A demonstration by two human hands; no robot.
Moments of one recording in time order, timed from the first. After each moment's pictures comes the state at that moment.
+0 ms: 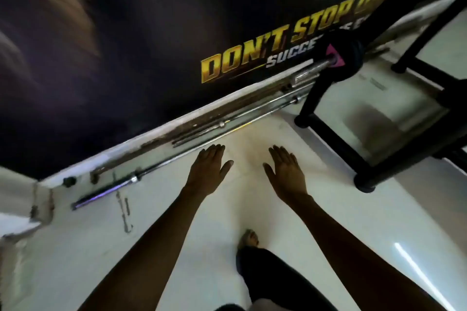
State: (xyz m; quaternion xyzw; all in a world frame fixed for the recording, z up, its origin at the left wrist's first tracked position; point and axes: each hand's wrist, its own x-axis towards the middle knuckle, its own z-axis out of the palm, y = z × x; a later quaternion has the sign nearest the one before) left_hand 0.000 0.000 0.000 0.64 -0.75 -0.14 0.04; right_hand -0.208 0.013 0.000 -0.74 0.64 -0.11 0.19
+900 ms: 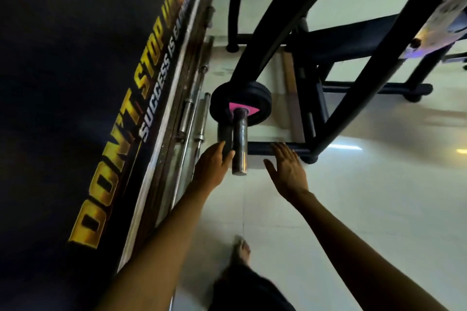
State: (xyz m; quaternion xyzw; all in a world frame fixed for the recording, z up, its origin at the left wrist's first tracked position) left_hand -0.178 -0.547 -0.018 0.30 -0.90 -0.30 0.03; right_hand -0.272 -0.376 -0.001 -0.32 0.92 -0.22 0.13
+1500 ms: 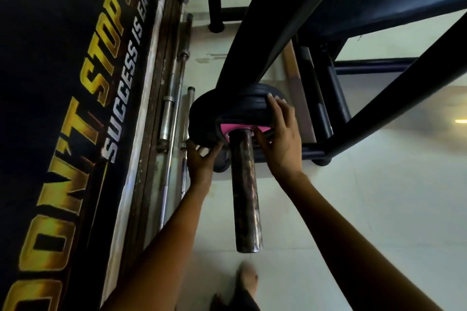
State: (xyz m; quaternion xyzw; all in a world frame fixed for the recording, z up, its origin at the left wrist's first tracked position) left_hand -0.337 -0.668 -0.202 0.41 -0.57 -0.68 0.22; right_hand -0.422 -0.529 -0.102 -0.26 0.88 -0.39 -0.02
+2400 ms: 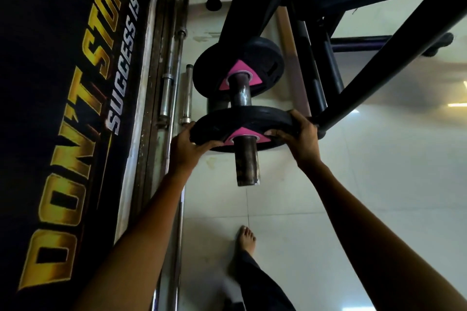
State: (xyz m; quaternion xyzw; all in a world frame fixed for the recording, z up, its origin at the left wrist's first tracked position) left_hand -0.238 -0.660 -0.164 0.29 -0.78 -0.54 0.14; right_hand -0.371 -0.445 -0.125 -0.18 0.83 -0.51 0.12
